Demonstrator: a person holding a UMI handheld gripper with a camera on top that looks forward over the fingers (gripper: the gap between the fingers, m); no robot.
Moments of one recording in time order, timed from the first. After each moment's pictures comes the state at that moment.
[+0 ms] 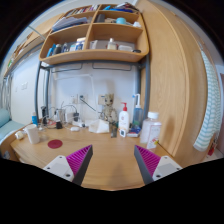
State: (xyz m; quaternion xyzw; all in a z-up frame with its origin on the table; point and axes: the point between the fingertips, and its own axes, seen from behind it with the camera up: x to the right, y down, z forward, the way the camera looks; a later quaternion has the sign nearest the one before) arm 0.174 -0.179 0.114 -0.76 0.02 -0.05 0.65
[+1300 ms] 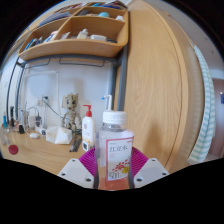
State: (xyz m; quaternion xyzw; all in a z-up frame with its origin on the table) arm 0.332 -0.058 0.113 -0.72 0.09 -0.14 0.67
